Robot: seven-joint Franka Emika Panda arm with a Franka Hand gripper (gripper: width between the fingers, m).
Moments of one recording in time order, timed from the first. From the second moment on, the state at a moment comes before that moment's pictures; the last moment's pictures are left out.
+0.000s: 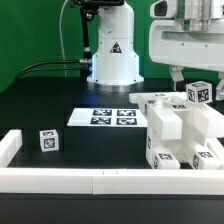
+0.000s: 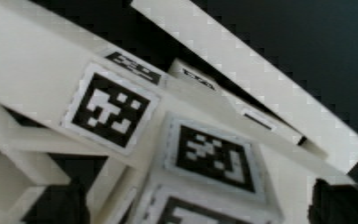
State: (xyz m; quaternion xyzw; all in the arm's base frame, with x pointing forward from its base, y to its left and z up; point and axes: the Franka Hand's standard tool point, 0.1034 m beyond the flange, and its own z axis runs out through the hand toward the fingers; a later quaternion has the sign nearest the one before) arm 0.536 0.113 0.119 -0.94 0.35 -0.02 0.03
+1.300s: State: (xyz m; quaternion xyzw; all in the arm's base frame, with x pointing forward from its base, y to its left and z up) arm 0.533 0.119 0.122 -0.99 0.11 -0.02 0.02
